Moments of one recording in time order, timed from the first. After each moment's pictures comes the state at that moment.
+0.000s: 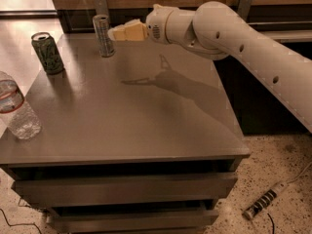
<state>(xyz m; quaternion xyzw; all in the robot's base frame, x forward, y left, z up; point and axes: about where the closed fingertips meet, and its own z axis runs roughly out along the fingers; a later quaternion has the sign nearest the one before) 0.742 0.053 0.968 -0.34 0.67 0.26 0.61</state>
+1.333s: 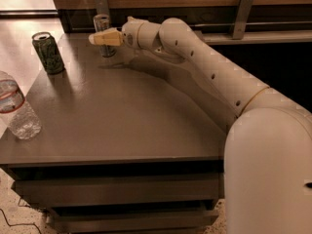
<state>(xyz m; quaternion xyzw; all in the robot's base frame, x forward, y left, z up) 0.830 0.141 0.907 -0.33 0.65 0.33 0.60</state>
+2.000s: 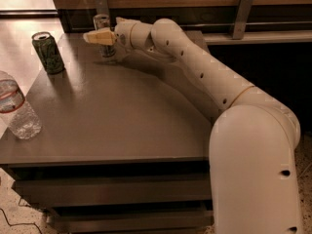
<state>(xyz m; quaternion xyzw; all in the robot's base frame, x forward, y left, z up) 0.844 0.163 0.900 -0.34 0.64 0.33 0.60</state>
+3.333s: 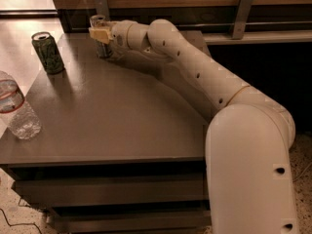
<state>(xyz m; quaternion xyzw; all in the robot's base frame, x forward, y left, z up) 0.843 0.176 0.898 -0.35 0.64 0.34 0.59</state>
